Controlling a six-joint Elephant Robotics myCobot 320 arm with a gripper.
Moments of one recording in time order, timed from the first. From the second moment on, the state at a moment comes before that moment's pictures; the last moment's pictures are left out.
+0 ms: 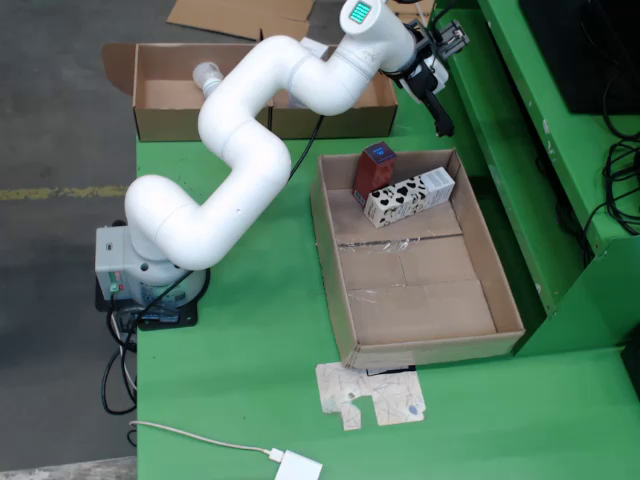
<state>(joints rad) 0.63 -1.05 -0.03 0.27 1.31 0.36</state>
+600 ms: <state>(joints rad) 0.63 -0.99 -0.03 0.06 1.42 0.40</state>
